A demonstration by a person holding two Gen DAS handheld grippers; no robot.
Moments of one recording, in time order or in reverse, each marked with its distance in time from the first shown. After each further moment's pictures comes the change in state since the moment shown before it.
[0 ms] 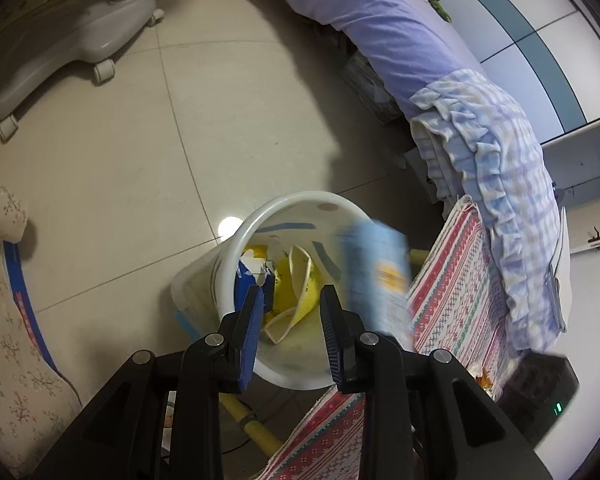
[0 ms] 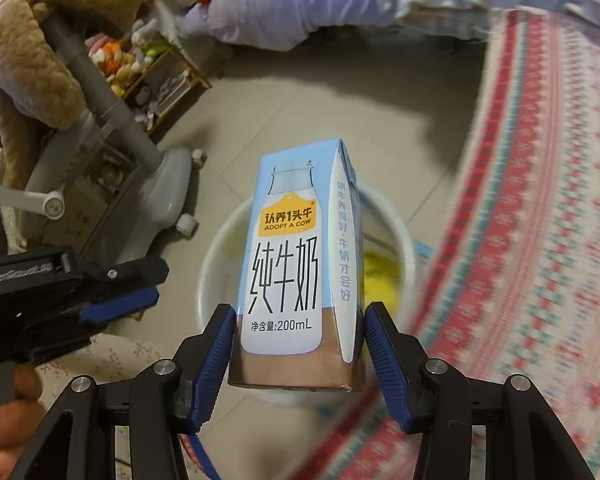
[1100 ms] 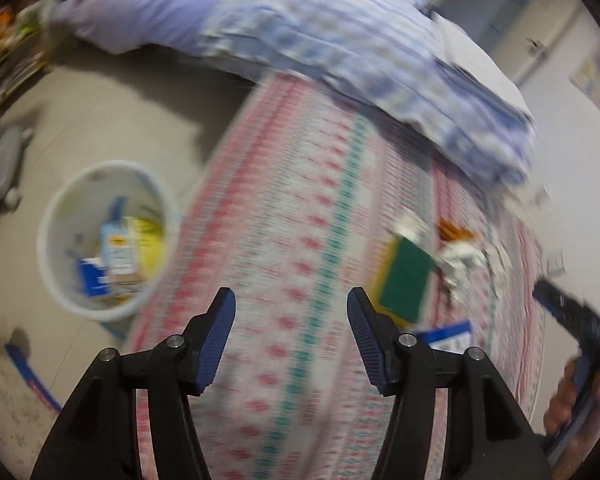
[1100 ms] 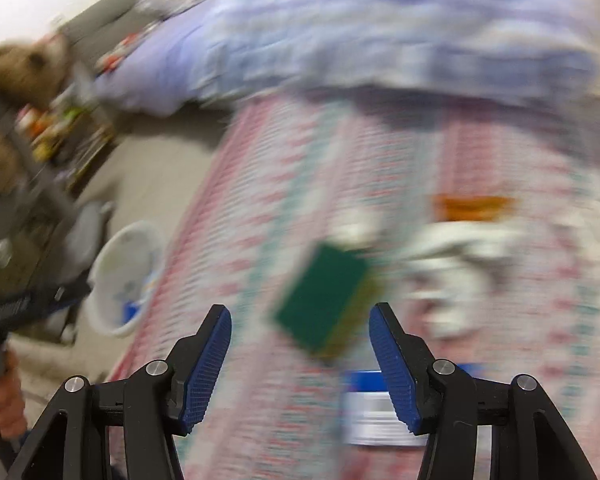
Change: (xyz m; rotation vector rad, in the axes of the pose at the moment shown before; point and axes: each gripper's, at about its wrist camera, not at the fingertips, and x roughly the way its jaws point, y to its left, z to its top) left arm 0.012 -0.221 -0.182 0.621 0.043 -0.001; right arm -0.259 -0.186 -0.048 0.154 -0.134 -0.270
